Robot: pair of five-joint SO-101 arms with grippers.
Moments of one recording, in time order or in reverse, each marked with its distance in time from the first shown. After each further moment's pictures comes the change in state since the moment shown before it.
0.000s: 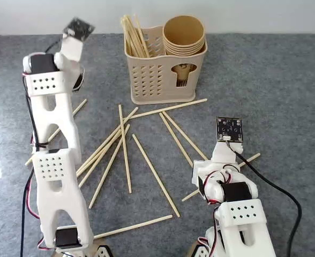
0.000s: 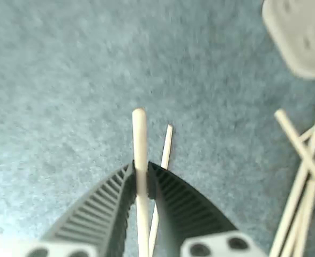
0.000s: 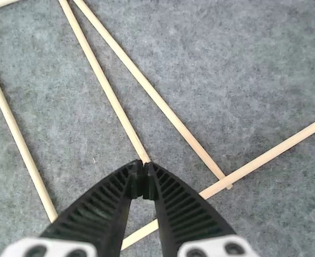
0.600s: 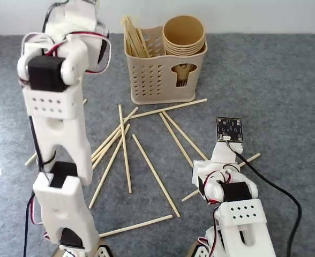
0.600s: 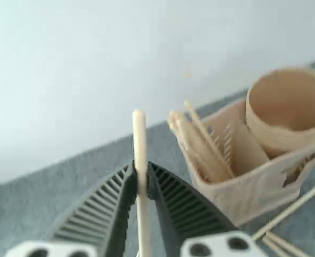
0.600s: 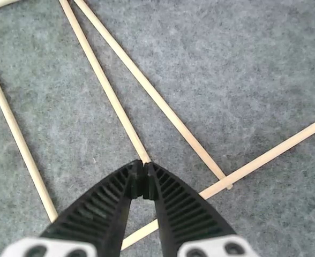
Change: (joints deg) left arm 14.2 -28.7 0.0 -10.0 18.4; right arm 0.0 0.0 0.0 0.0 0.0
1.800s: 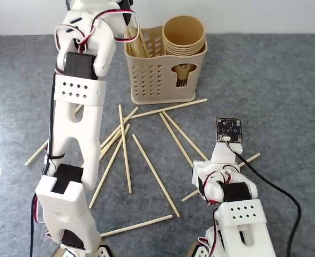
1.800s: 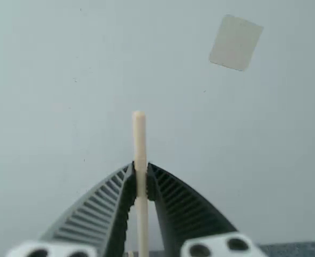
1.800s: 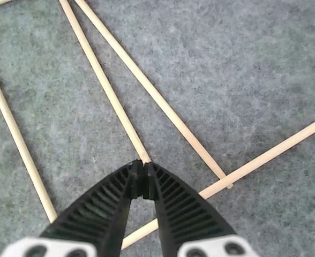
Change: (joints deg) left arm 4.0 -1.5 28.6 -51.3 23.6; right arm 0.0 0.0 0.5 -0.4 0.0
